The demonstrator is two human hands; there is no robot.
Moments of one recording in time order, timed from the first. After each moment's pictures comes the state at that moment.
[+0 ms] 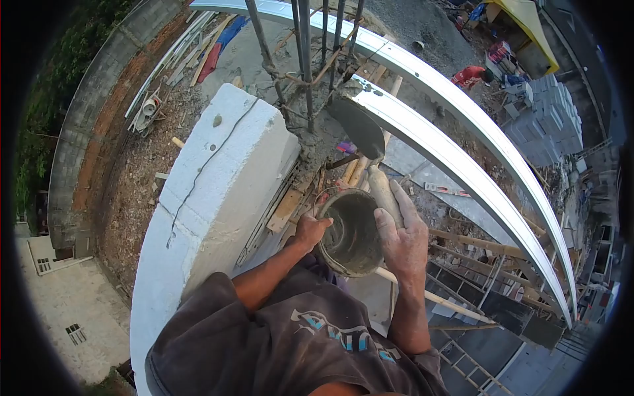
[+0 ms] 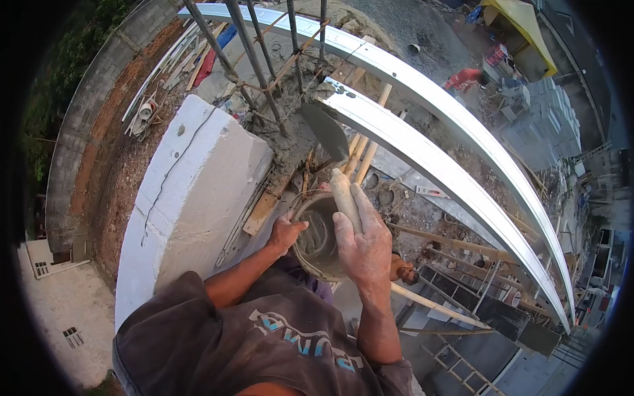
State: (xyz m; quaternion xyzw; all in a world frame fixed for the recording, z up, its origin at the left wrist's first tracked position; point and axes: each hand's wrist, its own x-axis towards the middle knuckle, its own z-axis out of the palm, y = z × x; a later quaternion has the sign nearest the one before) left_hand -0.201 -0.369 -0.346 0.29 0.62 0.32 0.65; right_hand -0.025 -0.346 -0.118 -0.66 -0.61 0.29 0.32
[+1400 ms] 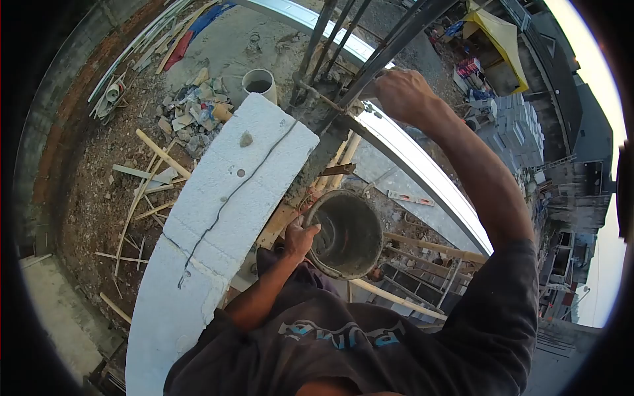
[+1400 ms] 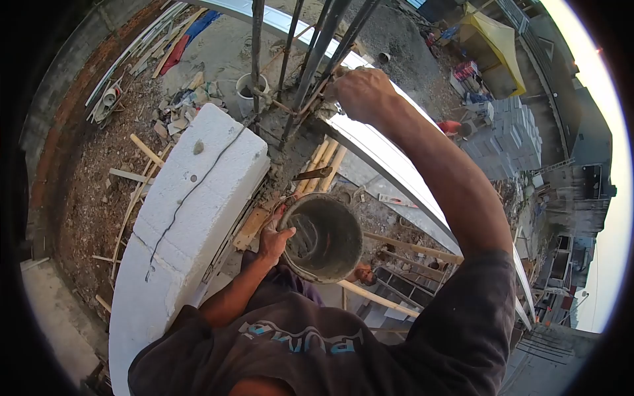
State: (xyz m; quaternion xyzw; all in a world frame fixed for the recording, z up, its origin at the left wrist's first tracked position) left_hand -0.198 -0.367 -0.361 0.25 0.54 0.51 0.62; right_hand -0.085 -0.075 -0.047 -0.37 -0.90 -0.12 -0.19
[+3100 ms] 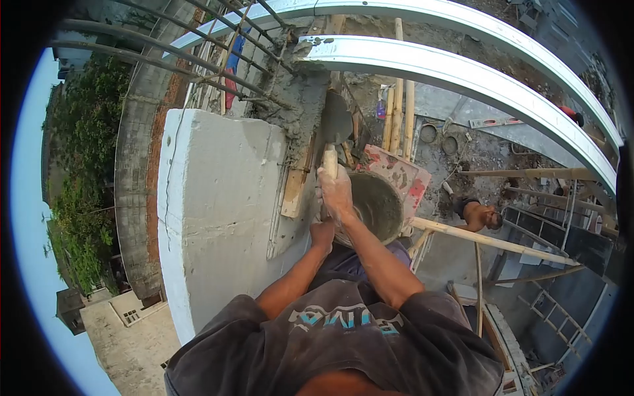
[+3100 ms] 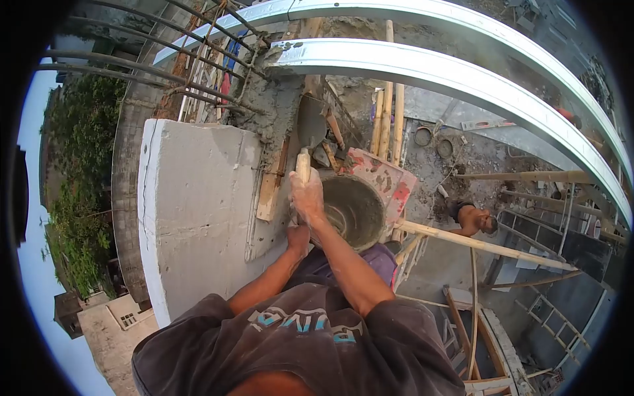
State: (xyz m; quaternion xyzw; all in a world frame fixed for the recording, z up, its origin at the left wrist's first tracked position) left_hand -0.232 -0.455 -0.425 0.31 0.72 0.36 0.50; right_hand -0.134 -0.352 -0.332 -0.54 -0.15 0.66 0.50
